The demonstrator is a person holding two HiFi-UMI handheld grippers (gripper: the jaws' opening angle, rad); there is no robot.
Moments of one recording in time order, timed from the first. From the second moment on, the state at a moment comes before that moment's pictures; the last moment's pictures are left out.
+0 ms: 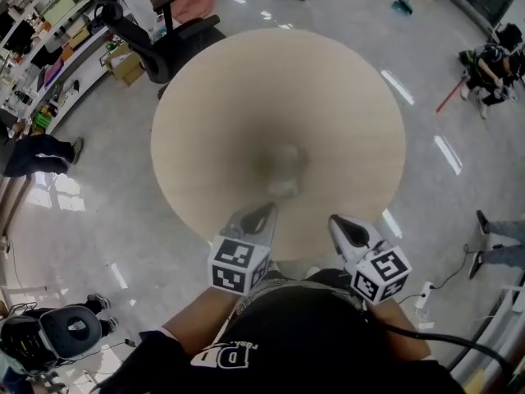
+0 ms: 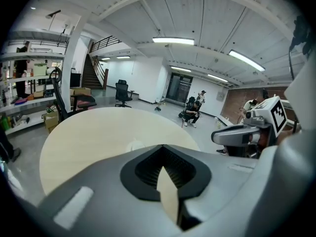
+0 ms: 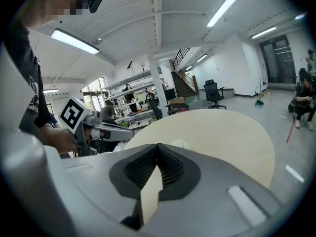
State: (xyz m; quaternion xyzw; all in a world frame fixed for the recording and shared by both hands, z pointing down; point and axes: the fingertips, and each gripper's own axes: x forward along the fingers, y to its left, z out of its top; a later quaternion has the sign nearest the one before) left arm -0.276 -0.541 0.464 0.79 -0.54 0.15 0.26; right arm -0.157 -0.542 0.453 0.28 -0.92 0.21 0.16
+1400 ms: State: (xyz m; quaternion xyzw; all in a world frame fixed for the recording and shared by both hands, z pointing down) left arm -0.250 -0.662 0.623 0.63 -0.65 0.31 0.31; right arm -0.104 -0.630 0.499 0.16 -0.94 0.23 0.19
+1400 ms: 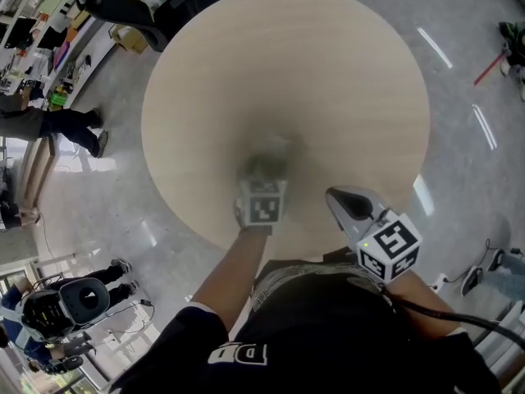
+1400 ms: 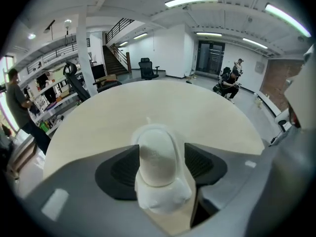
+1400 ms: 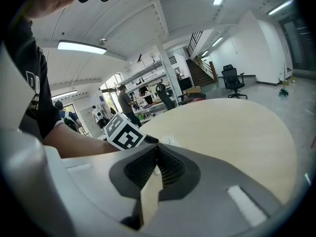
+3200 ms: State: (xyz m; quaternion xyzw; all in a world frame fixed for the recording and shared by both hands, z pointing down) left arm -0.377 -0.594 0.493 0.75 -0.58 0.16 0.27; right arm -0.260 -0.598 0.454 0.19 -0.96 0.18 0.13
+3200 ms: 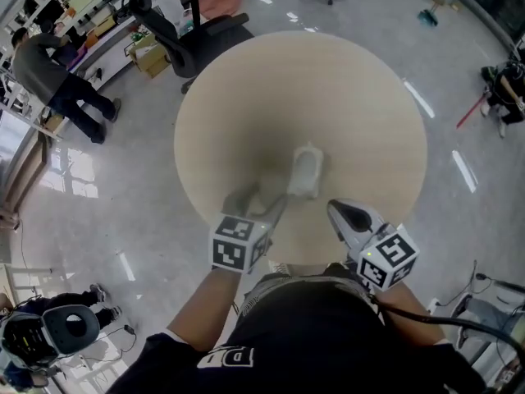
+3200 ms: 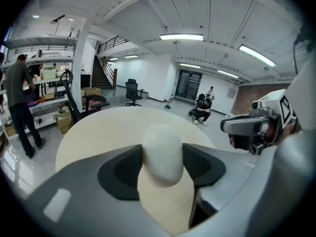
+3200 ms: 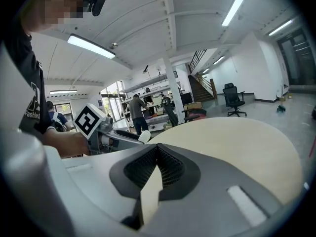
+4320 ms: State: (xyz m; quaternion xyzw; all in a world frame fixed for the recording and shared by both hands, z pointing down) left arm -0.376 -0.506 0.451 0.78 -0.56 0.14 0.24; right arm -0.220 -0.547 0.462 0.26 -0.94 0.19 0.15
